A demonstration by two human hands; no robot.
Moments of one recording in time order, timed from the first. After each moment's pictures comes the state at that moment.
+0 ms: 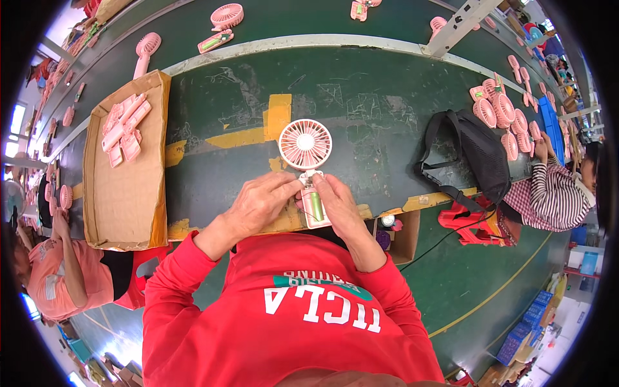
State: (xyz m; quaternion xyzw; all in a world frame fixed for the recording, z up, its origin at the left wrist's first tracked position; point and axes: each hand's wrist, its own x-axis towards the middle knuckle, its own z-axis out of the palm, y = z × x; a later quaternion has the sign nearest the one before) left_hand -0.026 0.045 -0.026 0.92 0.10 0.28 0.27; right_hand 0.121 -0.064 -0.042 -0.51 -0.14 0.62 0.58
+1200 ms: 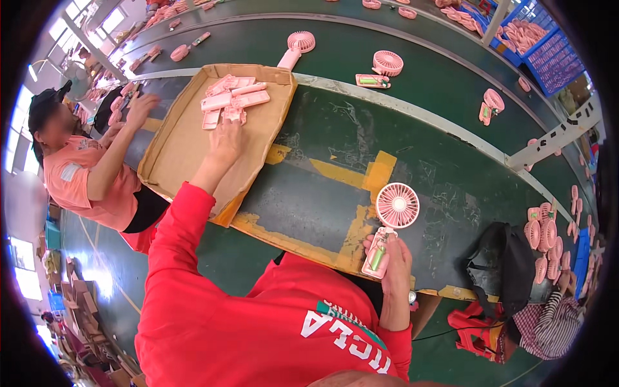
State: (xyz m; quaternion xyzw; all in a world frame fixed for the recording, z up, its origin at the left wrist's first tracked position) left_hand -0.233 0.211 -0.051 0.78 0.59 0.11 -0.16; right_hand 0.117 -0.063 -0.049 -0.54 -0.14 0.58 0.60
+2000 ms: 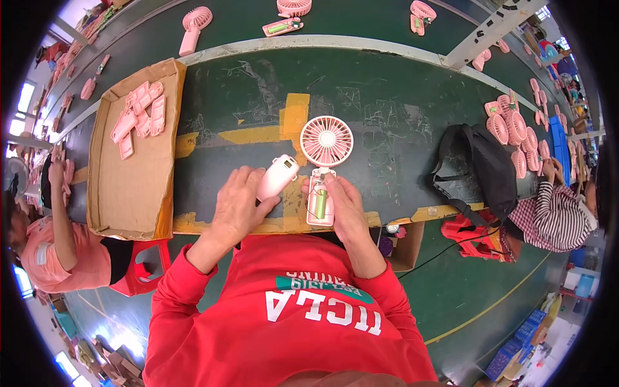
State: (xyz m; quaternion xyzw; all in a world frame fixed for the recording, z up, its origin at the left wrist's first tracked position) left_hand -0.068 0.040 -0.014 0.90 0.37 0.14 0.19; right_hand 0.113 -0.056 -0.050 -0.48 -0.09 0.60 0.63
